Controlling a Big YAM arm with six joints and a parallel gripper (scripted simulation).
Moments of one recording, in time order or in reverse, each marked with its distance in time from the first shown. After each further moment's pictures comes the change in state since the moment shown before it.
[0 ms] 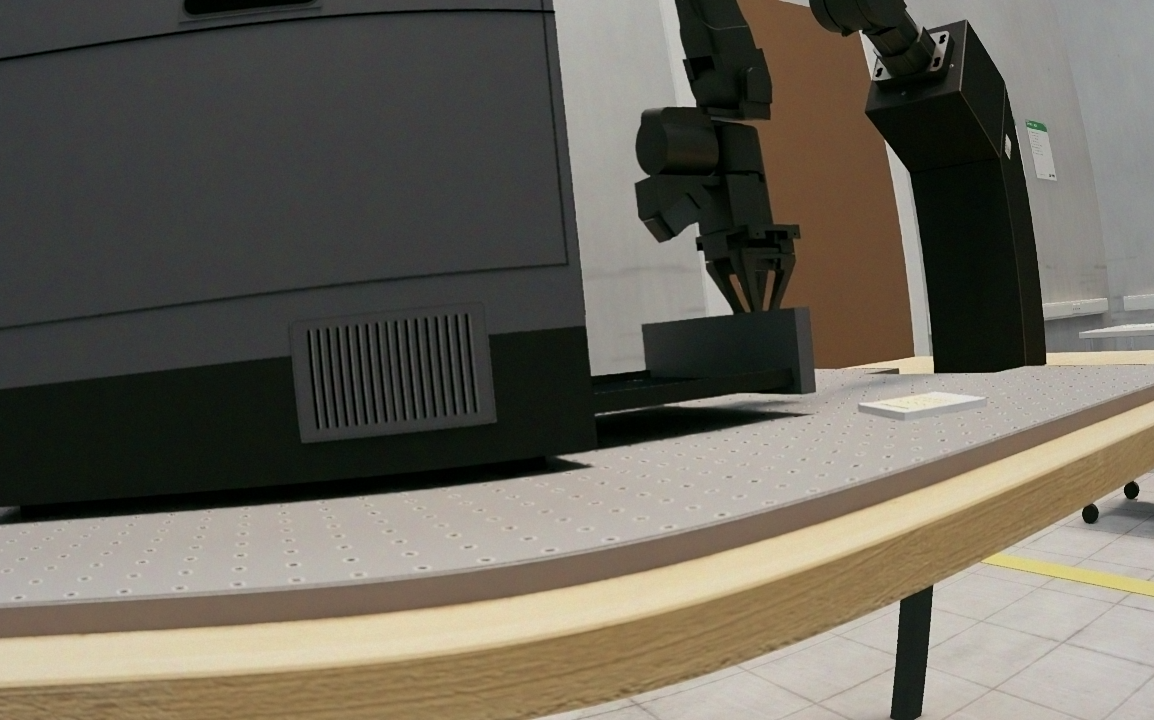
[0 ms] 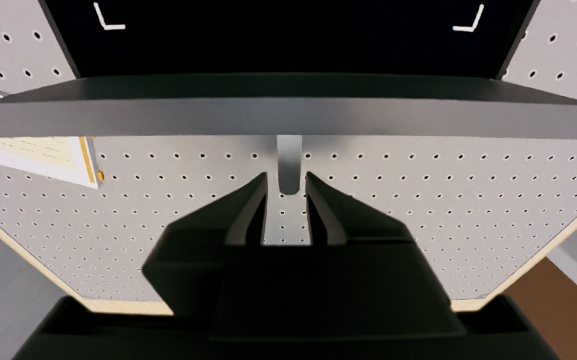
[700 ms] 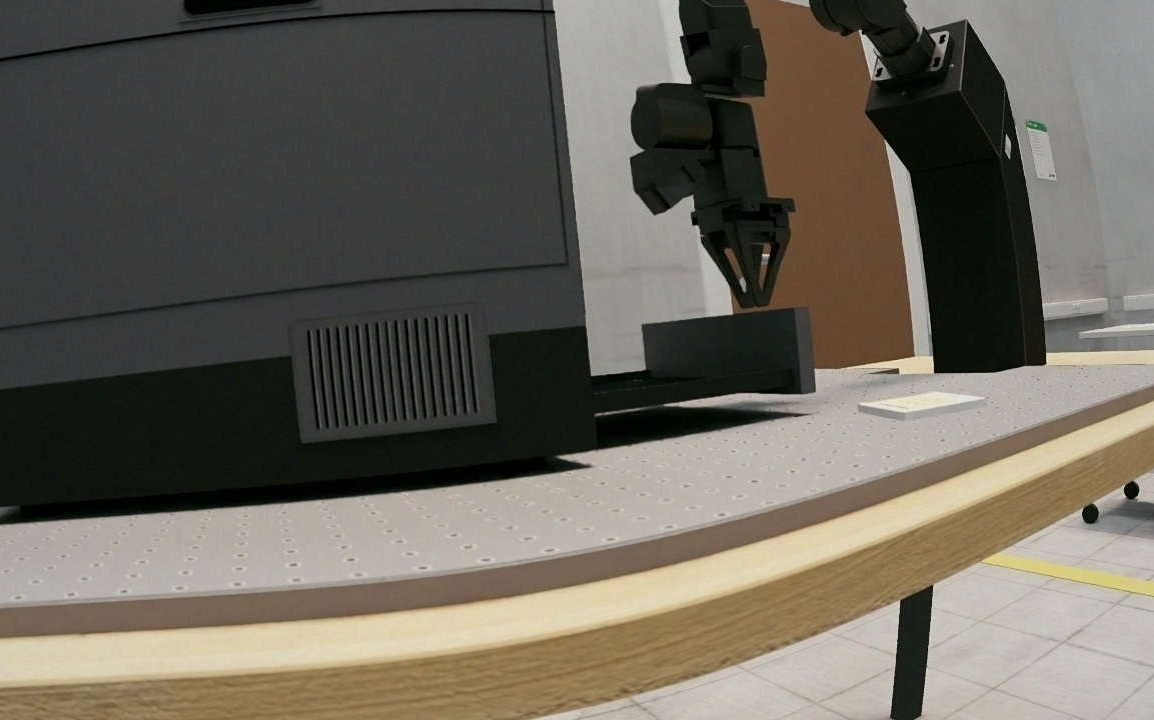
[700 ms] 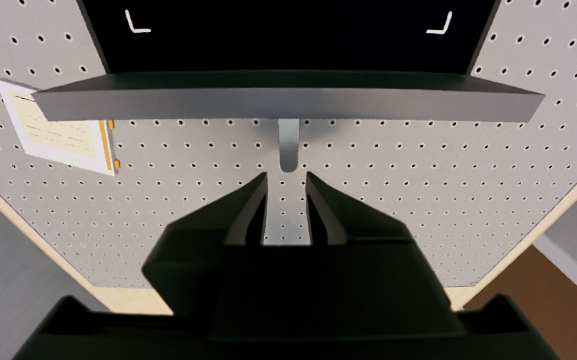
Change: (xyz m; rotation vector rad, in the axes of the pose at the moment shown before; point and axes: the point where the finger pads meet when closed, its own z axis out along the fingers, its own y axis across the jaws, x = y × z) arm -0.002 0.000 -0.026 0.000 -0.001 0.000
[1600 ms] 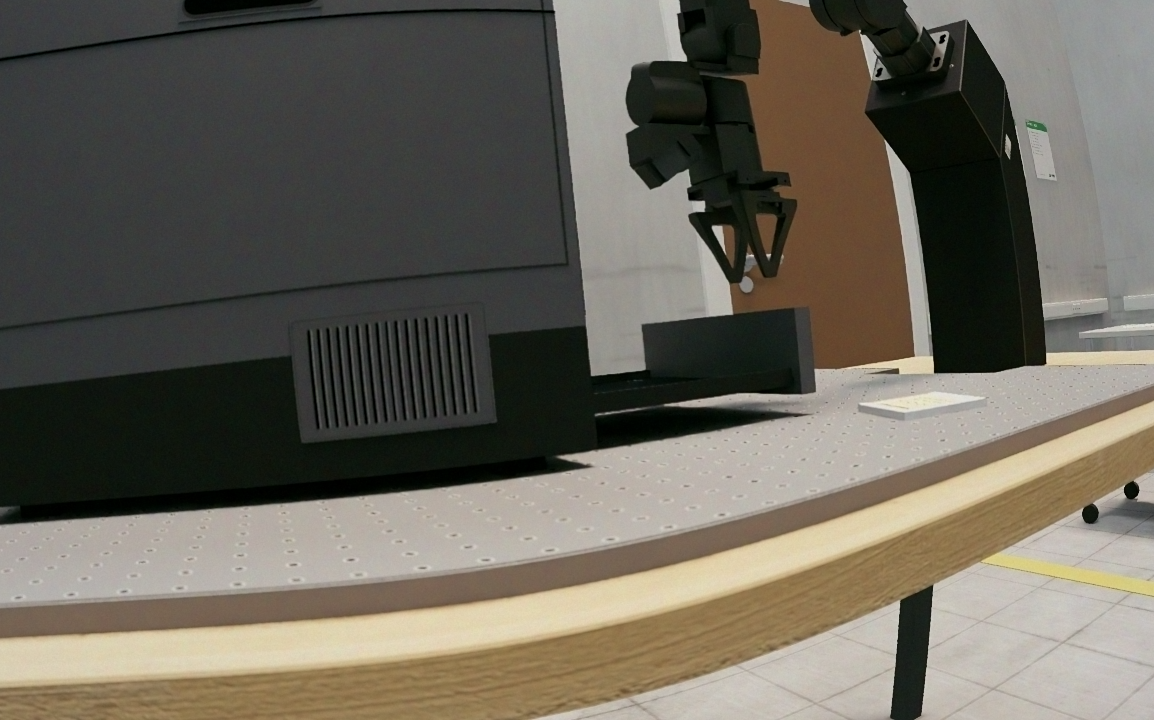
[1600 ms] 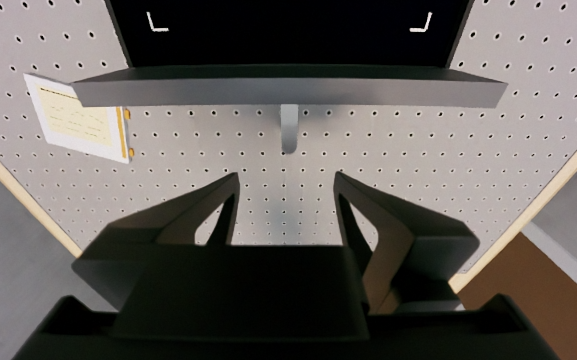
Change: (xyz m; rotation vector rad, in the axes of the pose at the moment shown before) arm 0.000 0.001 -0.026 -0.001 0.009 0.002
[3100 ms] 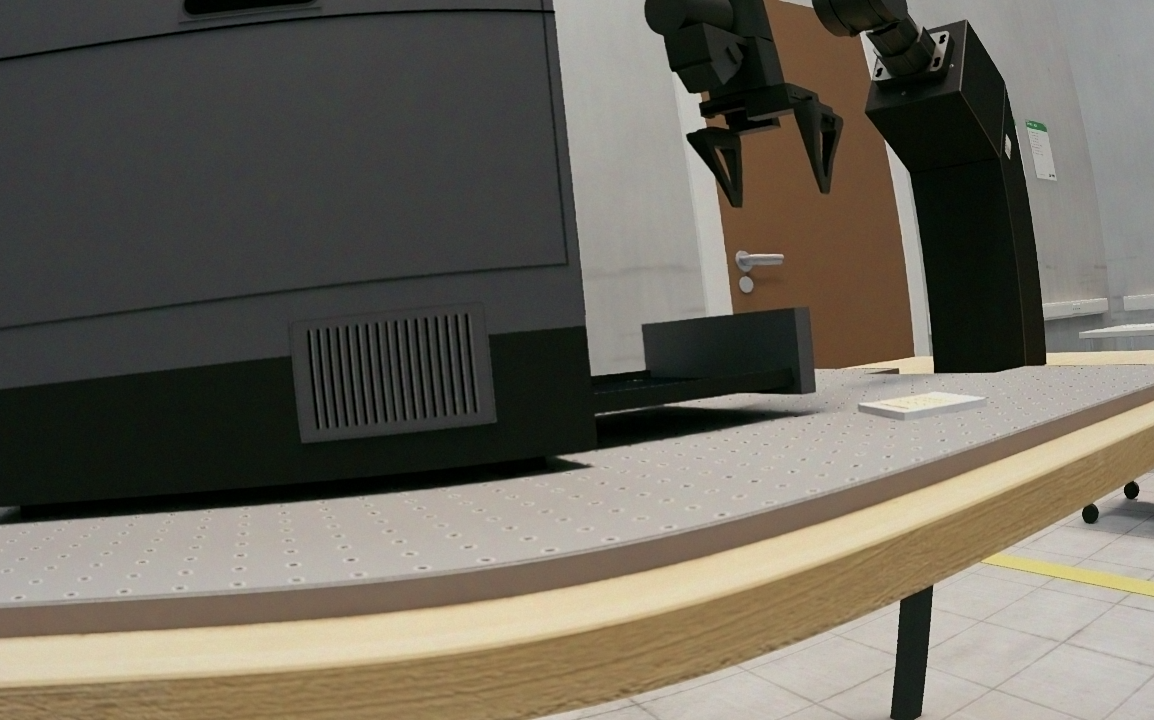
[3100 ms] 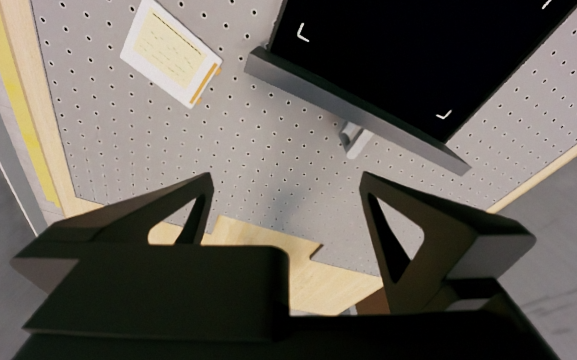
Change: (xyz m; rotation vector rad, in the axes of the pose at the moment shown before) arm -0.012 0.084 -0.065 0.007 0.036 -0.423
